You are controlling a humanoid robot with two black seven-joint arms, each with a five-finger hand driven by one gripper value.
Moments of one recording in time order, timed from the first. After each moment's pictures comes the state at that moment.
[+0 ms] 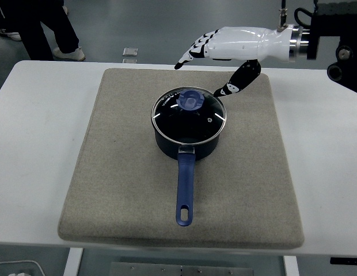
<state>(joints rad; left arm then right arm) 0.05 0.00 -0.13 -0.15 0.08 -0.05 -0.03 1.52 -0.47 -0.06 1.09 -1.41 0.06 0.61</state>
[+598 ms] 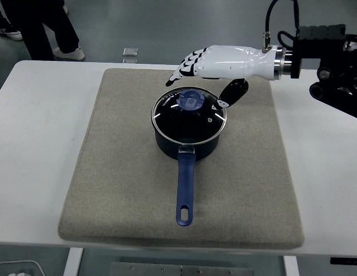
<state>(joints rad) 0.05 0.00 -0.13 -0.15 0.08 -0.05 -0.03 1.47 -0.42 -0.06 1.08 -1.44 0.00 0.61</state>
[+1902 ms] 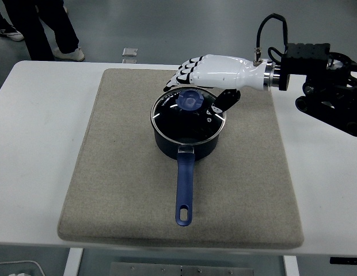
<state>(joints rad) 0.05 0.00 -0.13 -0.15 0.08 -0.05 -0.03 1.40 -0.34 -0.08 0.99 -1.48 -0.10 0.61</state>
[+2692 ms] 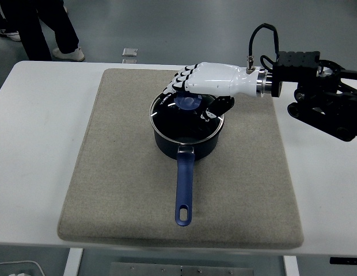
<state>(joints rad) 0.05 0.00 -0.13 -0.15 0.08 -0.05 -0.03 1.37 -0.30 -0.08 0.95 -1.50 -0.11 0.61</state>
